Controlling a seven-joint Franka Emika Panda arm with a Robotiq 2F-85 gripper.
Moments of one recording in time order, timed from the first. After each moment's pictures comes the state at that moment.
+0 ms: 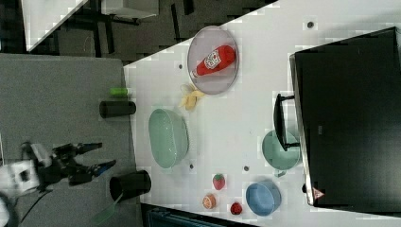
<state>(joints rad) 0.05 -0.29 0.37 -2.07 -0.02 0.30 0.25</state>
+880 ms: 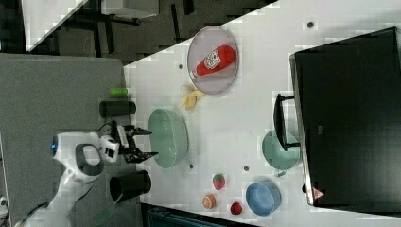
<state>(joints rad) 0.07 0.30 0.52 -2.10 -0.05 0.73 1.01</state>
